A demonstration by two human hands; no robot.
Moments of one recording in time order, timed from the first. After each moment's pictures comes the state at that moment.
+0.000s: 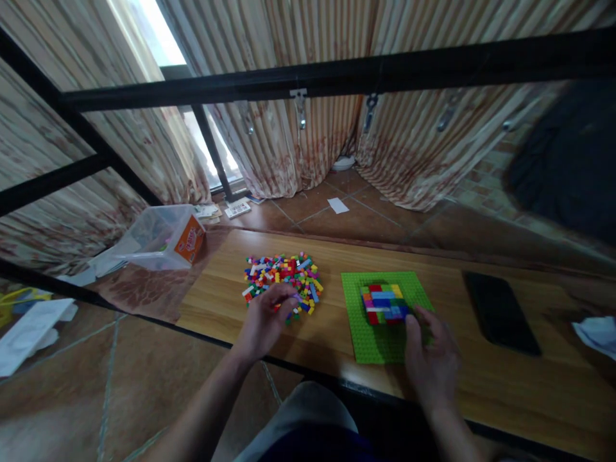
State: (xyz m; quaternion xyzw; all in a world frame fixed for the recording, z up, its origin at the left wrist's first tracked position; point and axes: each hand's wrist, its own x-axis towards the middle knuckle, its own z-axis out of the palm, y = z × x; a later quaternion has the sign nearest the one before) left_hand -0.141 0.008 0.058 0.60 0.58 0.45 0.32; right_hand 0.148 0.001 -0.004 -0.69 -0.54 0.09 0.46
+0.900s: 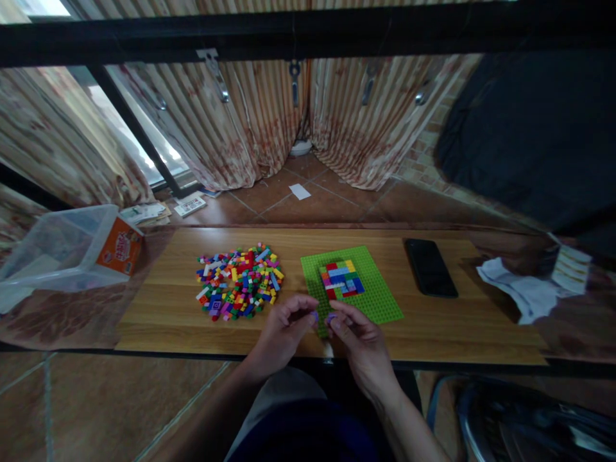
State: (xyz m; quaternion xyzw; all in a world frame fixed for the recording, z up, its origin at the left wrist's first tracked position) left_hand -0.053 -0.004 0.042 0.54 0.45 0.40 0.60; right_hand 0.101 -0.039 0.029 -0.47 -0.32 0.58 0.58
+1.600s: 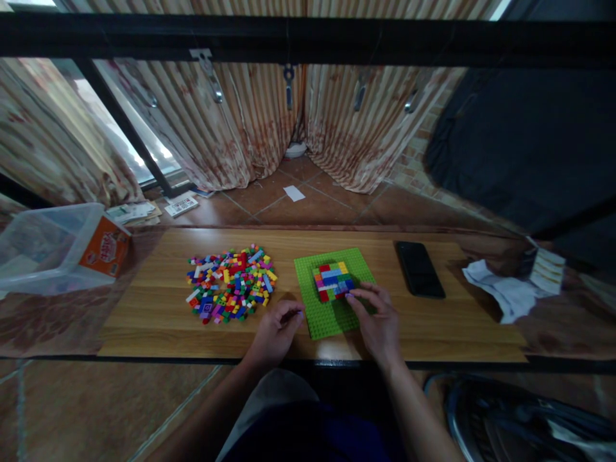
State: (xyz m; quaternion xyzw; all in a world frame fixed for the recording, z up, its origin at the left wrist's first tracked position) left_hand -0.058 0.000 -0.003 0.60 0.51 0.38 0.49; right_hand 0.159 -0.002 -0.001 -0.65 -0.50 0.23 0.52
